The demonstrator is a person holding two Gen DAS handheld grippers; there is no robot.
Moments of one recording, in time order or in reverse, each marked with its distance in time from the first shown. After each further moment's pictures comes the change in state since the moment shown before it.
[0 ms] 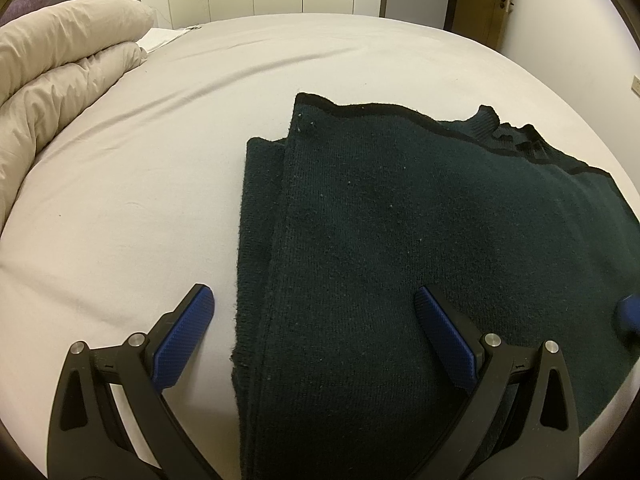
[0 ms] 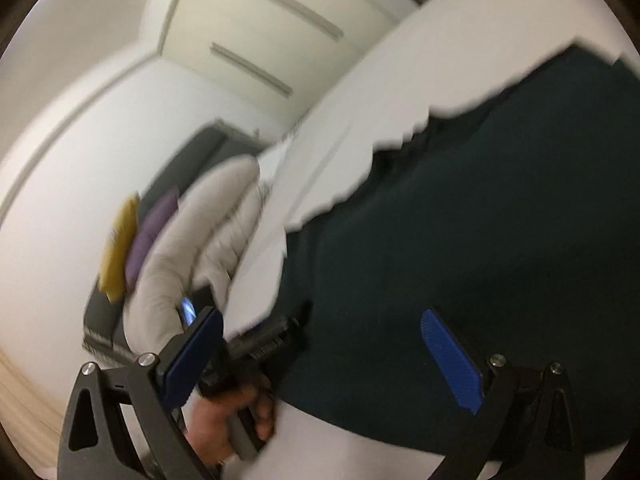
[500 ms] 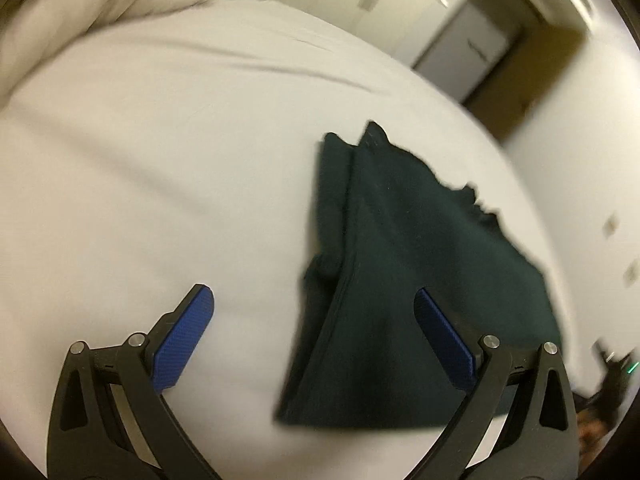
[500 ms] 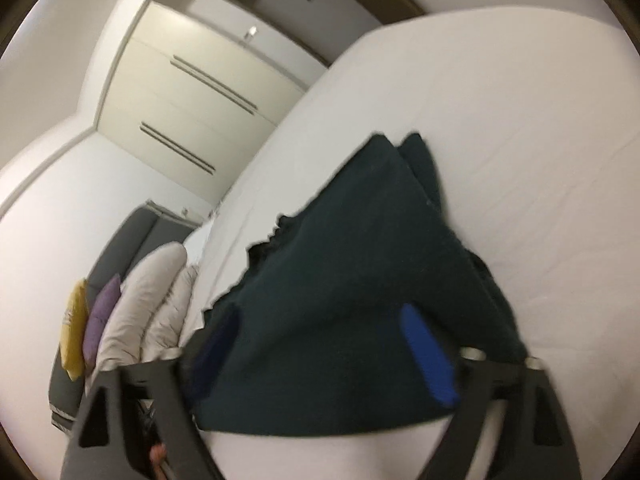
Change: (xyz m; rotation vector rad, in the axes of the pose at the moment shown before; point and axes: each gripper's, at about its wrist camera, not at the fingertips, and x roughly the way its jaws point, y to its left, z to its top) left arm -0.063 0.082 -0.055 -0.468 -0.042 -0.255; right arm -0.170 -0.066 0.000 0.140 -0.315 -0.154
